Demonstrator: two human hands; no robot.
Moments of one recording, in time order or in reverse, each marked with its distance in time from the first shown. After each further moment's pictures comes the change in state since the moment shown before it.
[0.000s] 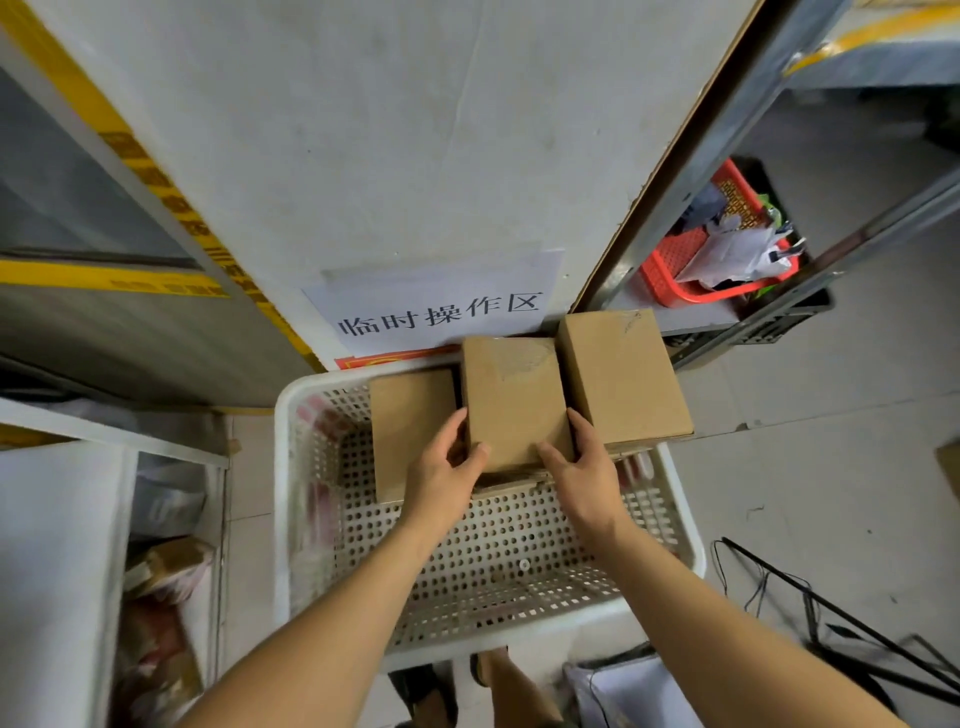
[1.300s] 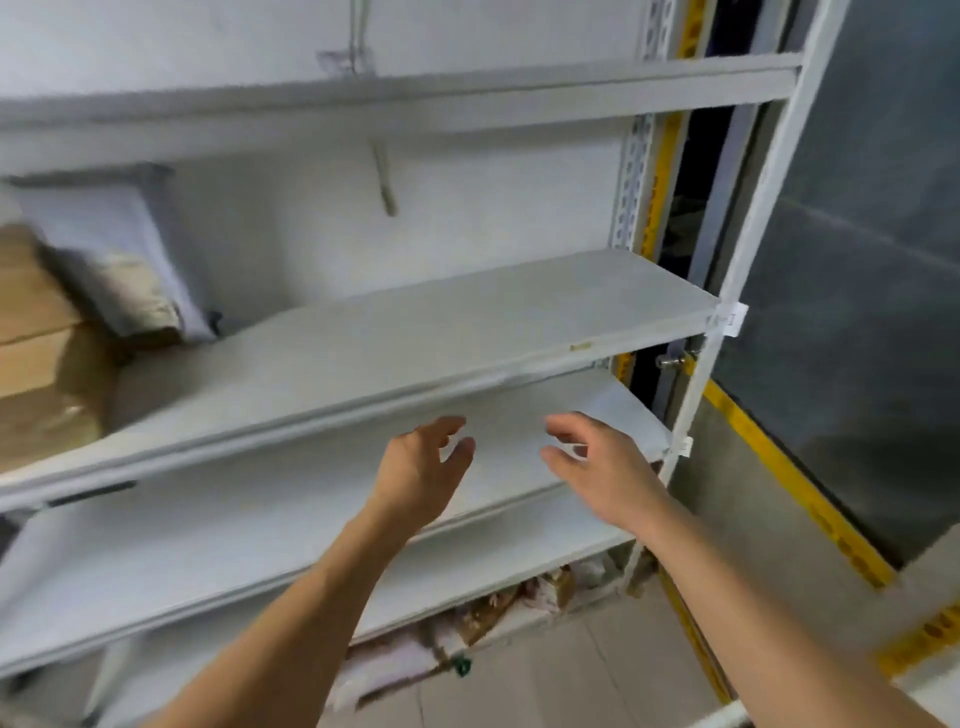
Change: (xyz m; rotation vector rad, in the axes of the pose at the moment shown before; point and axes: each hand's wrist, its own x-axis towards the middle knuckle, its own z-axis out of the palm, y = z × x) left_hand -0.533 -0.029 -0.347 0.217 1.454 -0.174; right_hand -0.419 -0.257 0.324 -0.597 -1.279 -1.356
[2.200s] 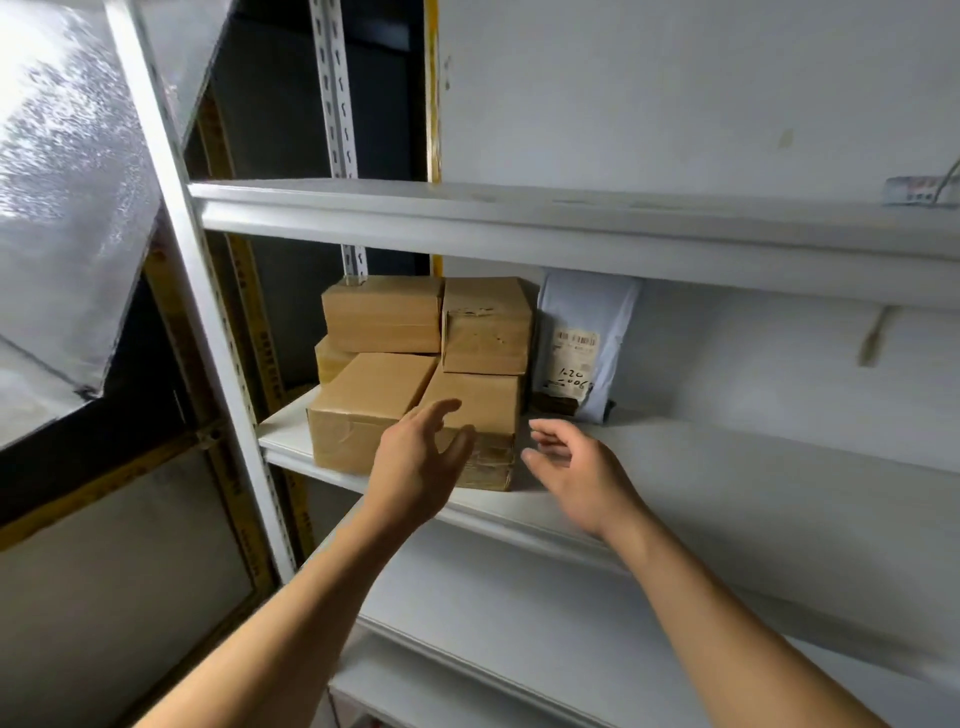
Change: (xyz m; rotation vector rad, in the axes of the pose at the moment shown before) left_hand -0.040 -0.262 -0.349 0.131 0.692 -0.301; right_hand 0.179 -0.357 0.342 0.228 -0.414 -0.458
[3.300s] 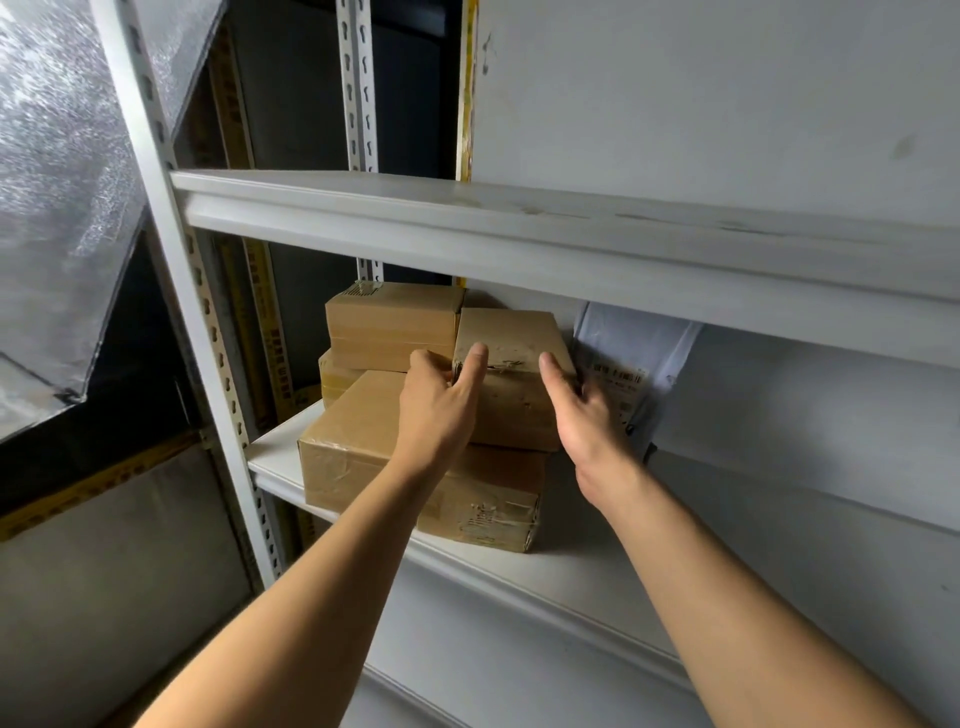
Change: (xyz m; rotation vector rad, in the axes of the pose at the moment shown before) left_hand 0.131 -0.014 0.027 -0.325 0.225 -0.263; right_hand 0.136 -0.030 0.021 0.474 0.137 0.144
